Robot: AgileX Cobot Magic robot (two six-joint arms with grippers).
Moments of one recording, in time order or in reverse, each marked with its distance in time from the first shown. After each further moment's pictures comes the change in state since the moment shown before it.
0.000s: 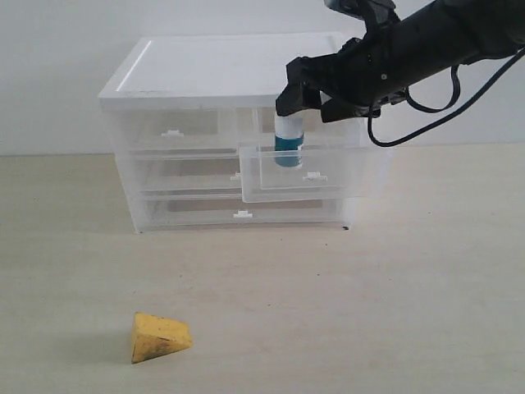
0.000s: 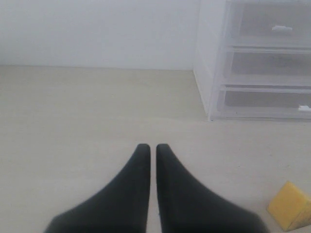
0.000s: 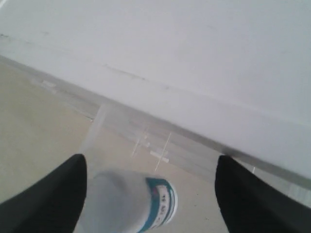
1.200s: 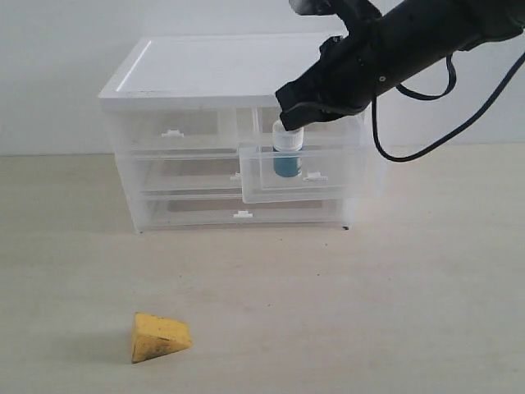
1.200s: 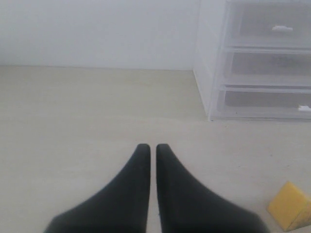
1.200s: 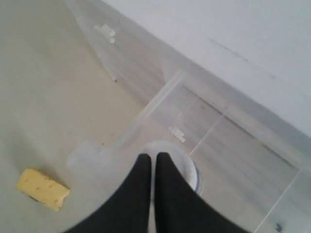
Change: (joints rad) left arm 0.000 0.000 0.000 0.000 0.000 0.000; right arm 0.055 -0.042 -0.004 -0.091 0.114 -0.191
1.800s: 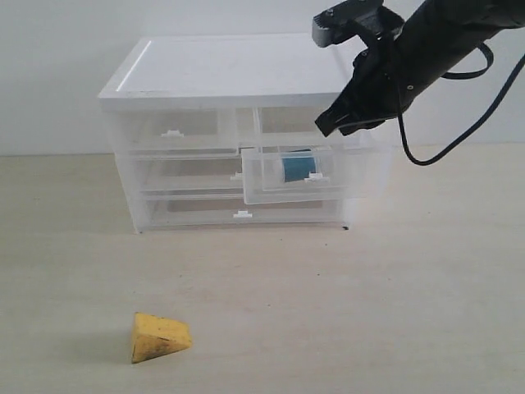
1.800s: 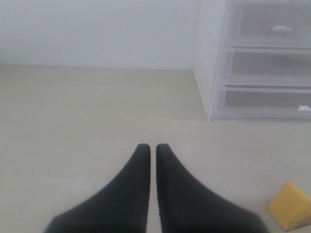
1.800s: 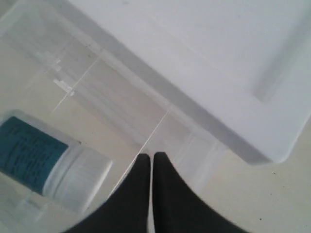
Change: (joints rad) left arm 0.000 0.000 0.000 0.000 0.000 0.000; right arm 0.002 0.005 -0.008 -0.546 -0.068 0.299
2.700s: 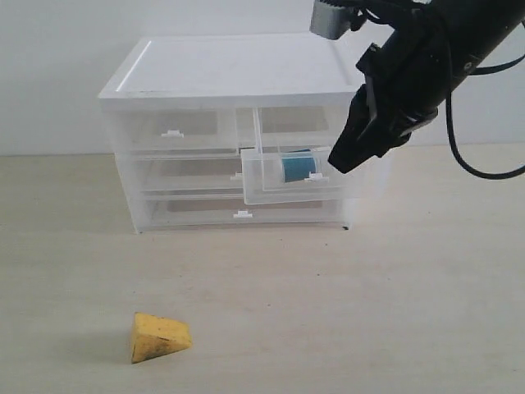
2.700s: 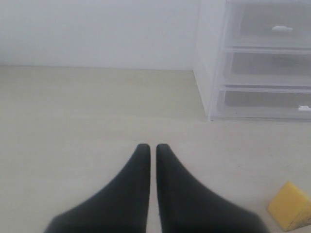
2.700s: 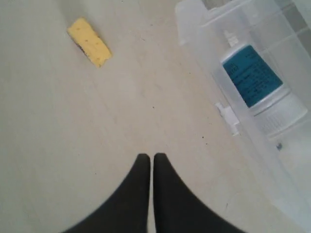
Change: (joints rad) left arm 0.000 0.000 0.000 0.000 0.000 0.000; right arm 0.000 -0.154 0.000 0.290 0.509 -0.444
